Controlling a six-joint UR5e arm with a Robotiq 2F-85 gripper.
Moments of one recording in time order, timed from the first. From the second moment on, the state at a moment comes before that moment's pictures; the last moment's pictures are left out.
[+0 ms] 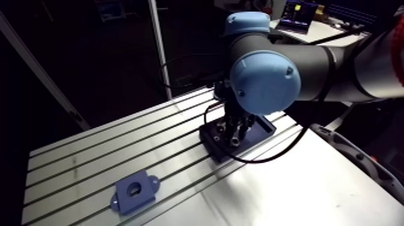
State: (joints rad) arm -0.55 -1.23 2.04 -2.28 -1.65 -2.11
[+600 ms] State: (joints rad) arm -0.54 -1.23 2.04 -2.28 -1.65 -2.11
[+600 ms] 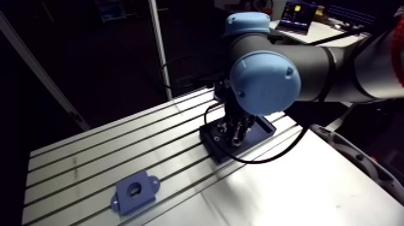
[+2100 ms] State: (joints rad) arm -0.31 -1.44 1.93 -2.00 -1.64 -1.84
